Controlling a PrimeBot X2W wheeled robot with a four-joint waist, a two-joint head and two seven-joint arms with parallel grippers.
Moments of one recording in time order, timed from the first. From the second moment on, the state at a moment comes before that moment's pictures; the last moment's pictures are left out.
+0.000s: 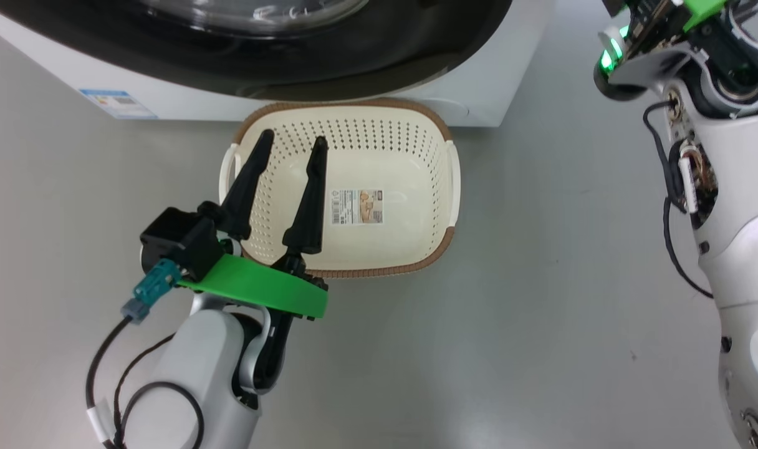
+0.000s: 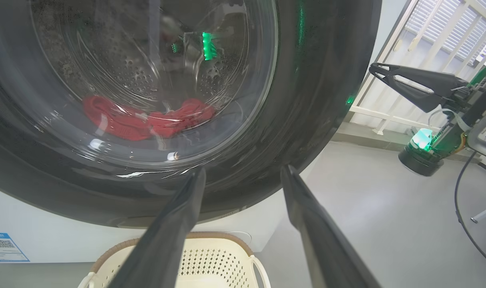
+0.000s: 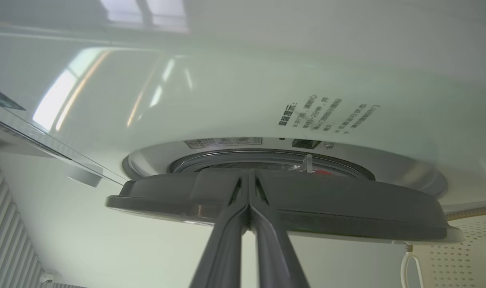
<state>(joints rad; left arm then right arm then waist) -0.57 0.03 -0.32 0.29 -0.46 0.00 -0.25 -1.09 -0.10 0.07 0.73 1.69 0.13 0.43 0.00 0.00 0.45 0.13</state>
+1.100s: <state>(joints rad) -0.61 0.03 -0.33 0.27 -0.46 -0.03 -0.25 -1.27 -0.10 0.09 0.86 1.74 0.13 0.71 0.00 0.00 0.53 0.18</state>
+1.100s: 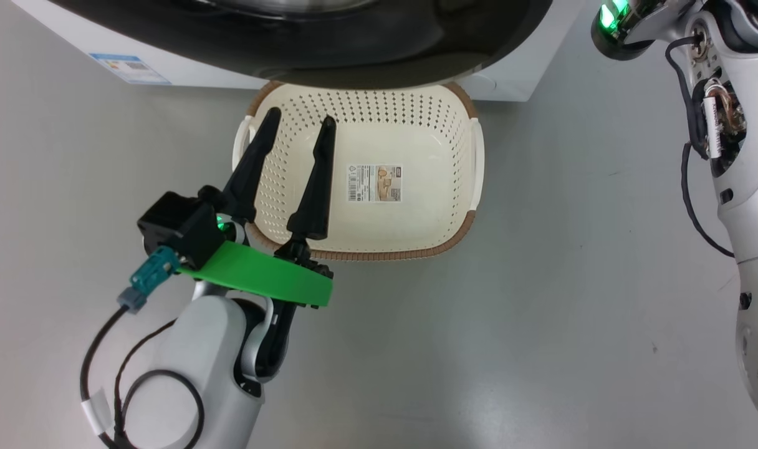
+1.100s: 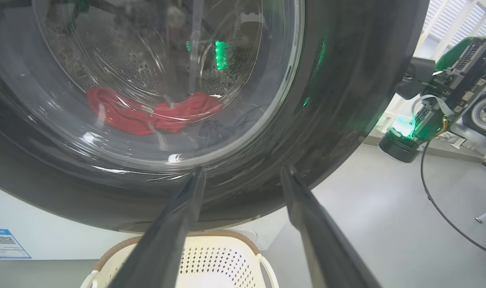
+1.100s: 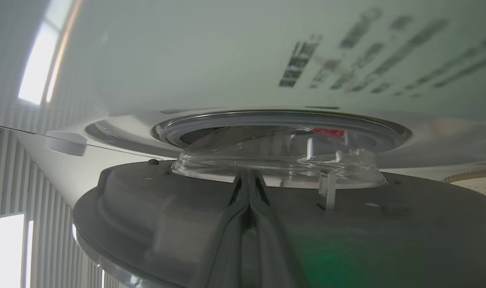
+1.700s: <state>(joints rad) -0.61 0.03 -0.31 0.32 -0.45 -0.04 -0.26 -1.14 -0.09 0.23 0.82 1.82 0.13 0.75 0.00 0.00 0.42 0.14</state>
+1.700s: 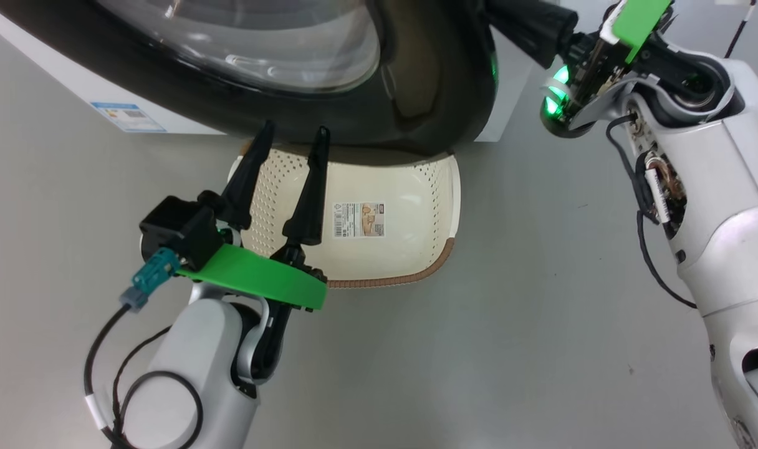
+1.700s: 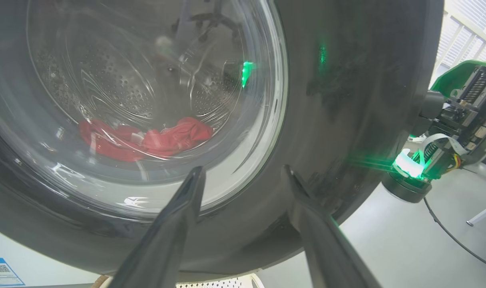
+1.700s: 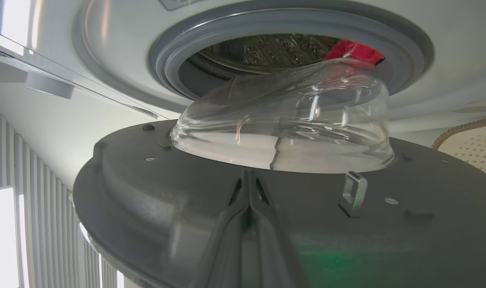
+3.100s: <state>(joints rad) -0.52 0.03 -0.23 0.29 -0.40 -0.05 -0.26 -0.78 -0.19 0.29 0.32 1.31 0.13 -0.03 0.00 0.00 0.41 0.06</state>
